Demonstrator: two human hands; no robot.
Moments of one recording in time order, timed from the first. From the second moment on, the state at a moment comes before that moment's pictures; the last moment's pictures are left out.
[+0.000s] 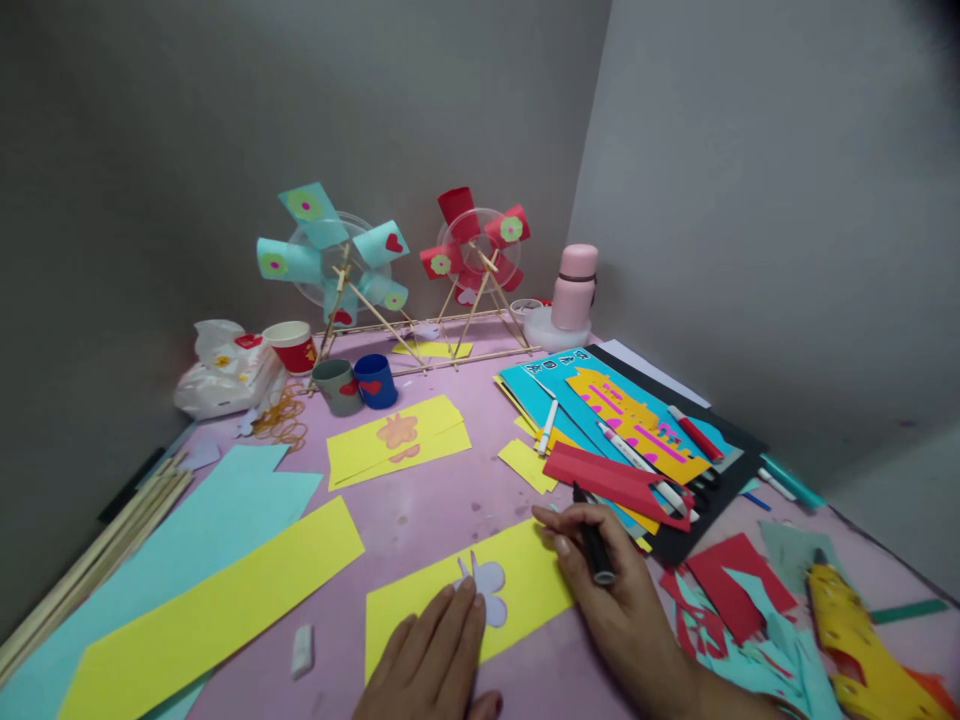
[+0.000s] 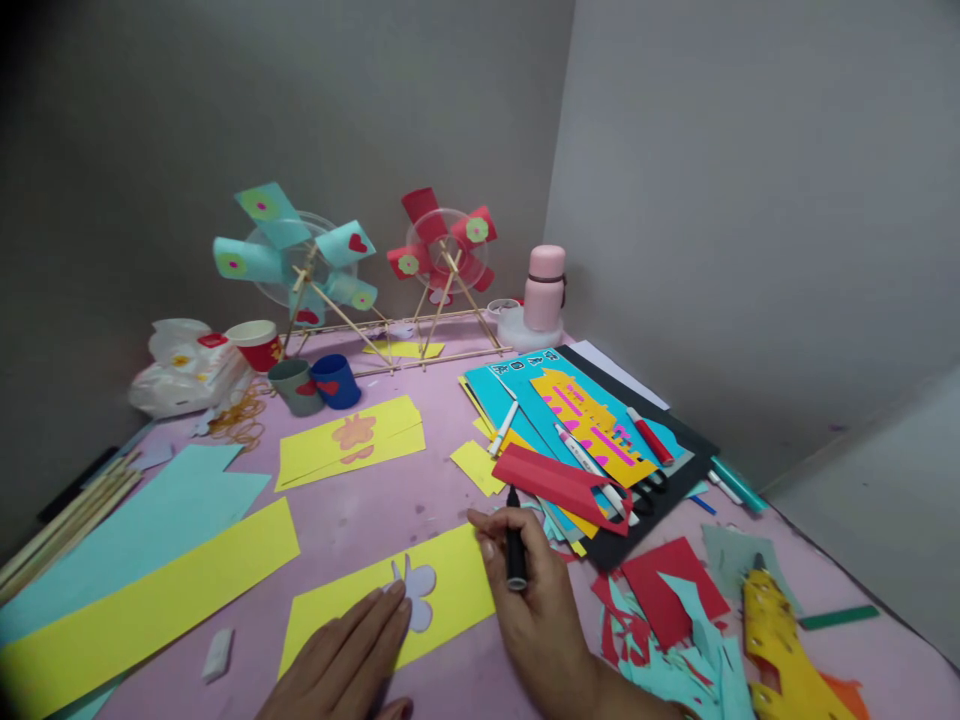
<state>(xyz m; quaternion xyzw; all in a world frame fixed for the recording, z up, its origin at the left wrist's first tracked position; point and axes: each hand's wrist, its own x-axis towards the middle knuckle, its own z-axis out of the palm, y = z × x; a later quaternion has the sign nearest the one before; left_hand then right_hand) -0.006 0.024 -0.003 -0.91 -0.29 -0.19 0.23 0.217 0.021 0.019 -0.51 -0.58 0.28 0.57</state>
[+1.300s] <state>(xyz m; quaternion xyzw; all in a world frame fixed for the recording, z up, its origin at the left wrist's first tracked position) 0.014 0.033 0.043 -0.92 -0.34 -0.19 -0.10 0.214 0.018 0.019 -0.38 -0.86 0.19 0.29</state>
